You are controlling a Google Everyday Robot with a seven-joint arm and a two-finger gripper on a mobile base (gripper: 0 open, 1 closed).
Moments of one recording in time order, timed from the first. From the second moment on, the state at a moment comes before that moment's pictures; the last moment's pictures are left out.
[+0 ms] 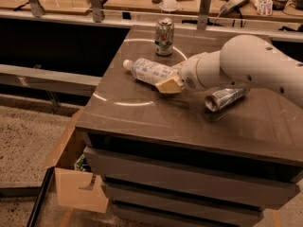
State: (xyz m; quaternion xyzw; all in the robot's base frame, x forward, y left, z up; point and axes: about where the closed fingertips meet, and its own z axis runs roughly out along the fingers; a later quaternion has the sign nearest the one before) arm 0.625 -0.056 0.852 -0.42 0.78 0.11 0.45
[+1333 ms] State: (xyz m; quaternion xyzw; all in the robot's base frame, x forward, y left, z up) arm 0.645 -0.135 0.838 -0.27 0.86 0.01 0.42
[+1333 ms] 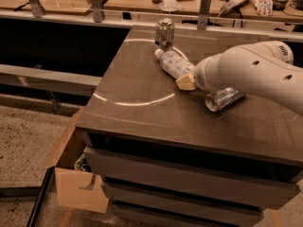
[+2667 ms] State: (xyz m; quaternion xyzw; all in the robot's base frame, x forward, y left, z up) arm 0.643 -0.168 0.878 -0.23 0.86 -0.02 0.46
